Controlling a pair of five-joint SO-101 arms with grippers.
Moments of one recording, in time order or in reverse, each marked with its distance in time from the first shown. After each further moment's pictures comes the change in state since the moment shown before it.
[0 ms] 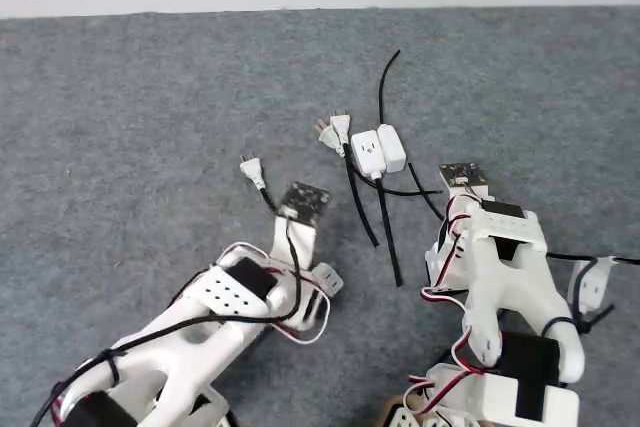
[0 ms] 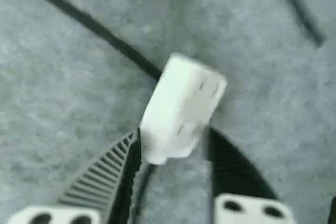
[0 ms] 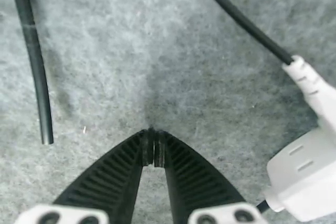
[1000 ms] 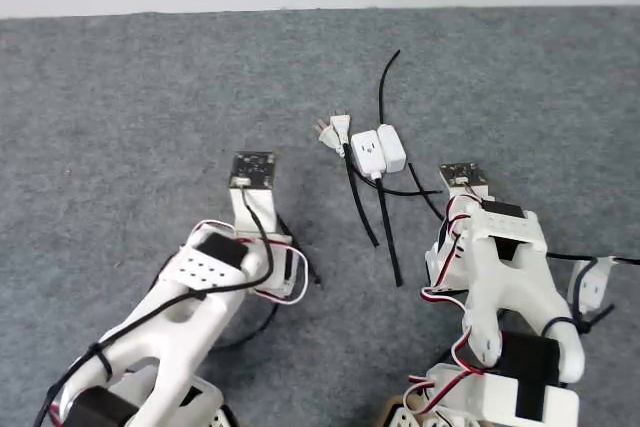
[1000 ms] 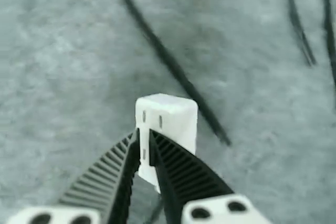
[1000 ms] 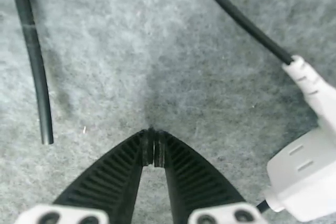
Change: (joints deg) left arm -9.9 1.9 -3.6 -2.4 4.7; right arm 0.0 0.0 0.0 0.1 0.0
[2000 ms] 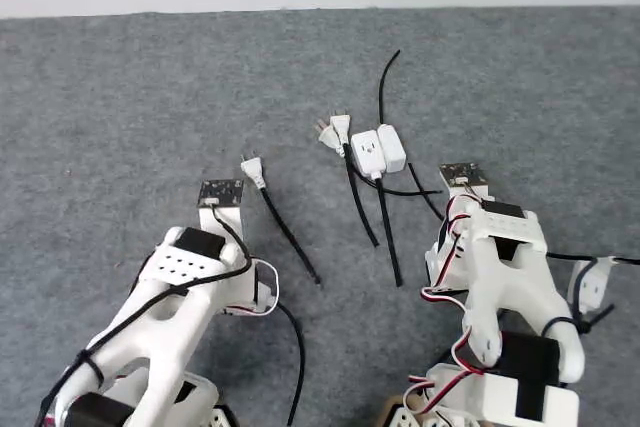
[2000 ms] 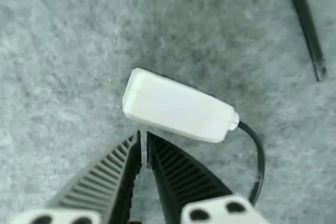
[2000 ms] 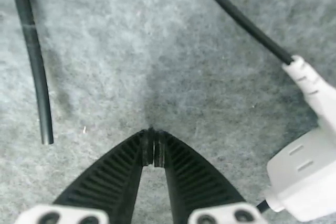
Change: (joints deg) left arm -8.5 -0.9 0.3 20.9 -0.1; right arm 0.0 0.0 0.0 0.0 0.0
